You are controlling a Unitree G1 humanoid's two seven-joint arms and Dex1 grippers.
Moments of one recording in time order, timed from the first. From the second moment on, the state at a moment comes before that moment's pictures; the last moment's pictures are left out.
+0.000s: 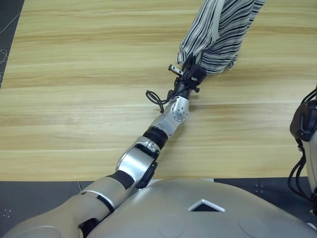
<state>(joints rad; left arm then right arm) -0.43 -0.12 -0.42 0.84 0.45 -0.39 0.36 -0.91 -0.51 -0.10 0.13 0.36 0.50 0.73</state>
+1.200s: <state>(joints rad) -1.70 0.58 -0.03 1.32 0.14 -0.30 -0.17 -1.63 -0.36 -0.14 1.34 -0.01 -0.26 0.10</state>
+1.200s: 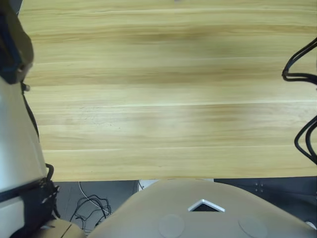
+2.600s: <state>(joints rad) 0.77 1.08 0.04 -0.50 0.23 -0.20 -1.10 0.06 -0.75 0.13 -0.17 0.24 0.19 1.31</state>
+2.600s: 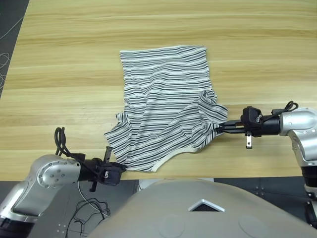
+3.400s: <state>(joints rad) 0.81 1.00 0.21 -0.92 -0.11 -0.18 -1.01 0.01 -0.94 0.11 -0.24 0.30 0.15 1.40</state>
